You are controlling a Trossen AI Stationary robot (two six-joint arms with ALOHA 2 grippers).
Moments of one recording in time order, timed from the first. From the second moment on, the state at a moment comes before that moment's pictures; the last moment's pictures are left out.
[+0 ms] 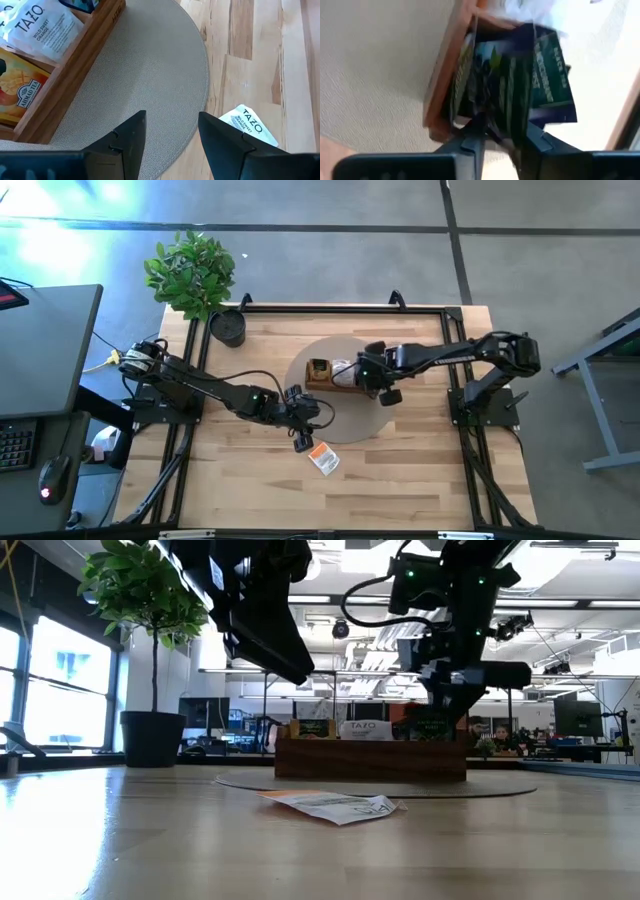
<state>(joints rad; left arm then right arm) -0.27 1.63 1.07 -0.24 -0.30 -0.42 -0.13 1.58 1.01 -0.75 0.26 -0.44</state>
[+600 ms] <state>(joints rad) -0.27 1.63 1.07 -0.25 -0.30 -0.42 -0.11 1.58 1.25 -0.95 0.22 -0.36</state>
